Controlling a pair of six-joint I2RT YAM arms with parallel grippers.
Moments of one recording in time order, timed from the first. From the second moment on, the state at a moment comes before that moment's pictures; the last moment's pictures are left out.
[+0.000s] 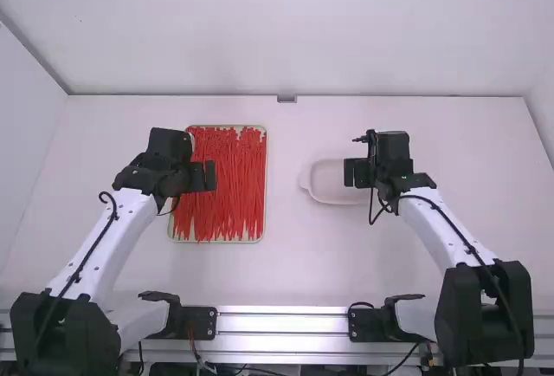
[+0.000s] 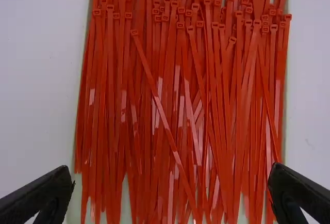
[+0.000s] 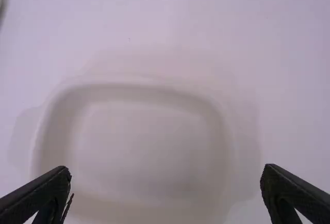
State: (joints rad) left arm -0.08 1.24 0.93 -0.69 -0.01 -0.21; right arm 0.15 1.39 0.82 -0.33 -0.04 0.02
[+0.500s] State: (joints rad) left arm -0.08 1.24 0.93 -0.69 -0.01 -0.21; right arm 0.15 1.39 0.82 -0.32 -0.04 0.02
